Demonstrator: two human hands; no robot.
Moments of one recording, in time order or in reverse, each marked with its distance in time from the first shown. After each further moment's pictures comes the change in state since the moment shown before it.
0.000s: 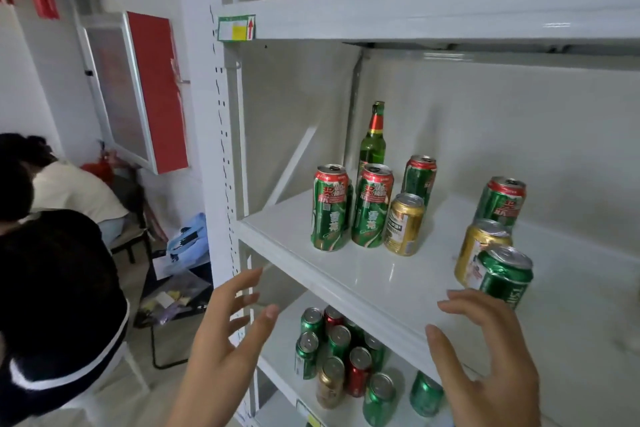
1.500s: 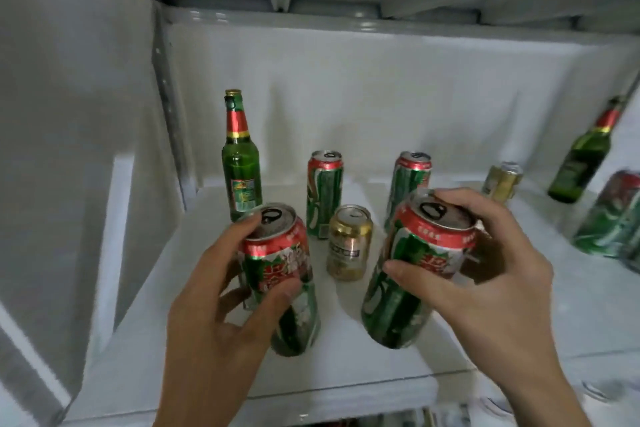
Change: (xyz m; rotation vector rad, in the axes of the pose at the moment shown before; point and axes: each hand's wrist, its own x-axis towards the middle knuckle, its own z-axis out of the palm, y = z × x) left_hand 0.263 -0.028 0.082 -0.393 -0.609 0.450; right_hand 0.119 -0.039 0.128 -0.277 0.367 0.240
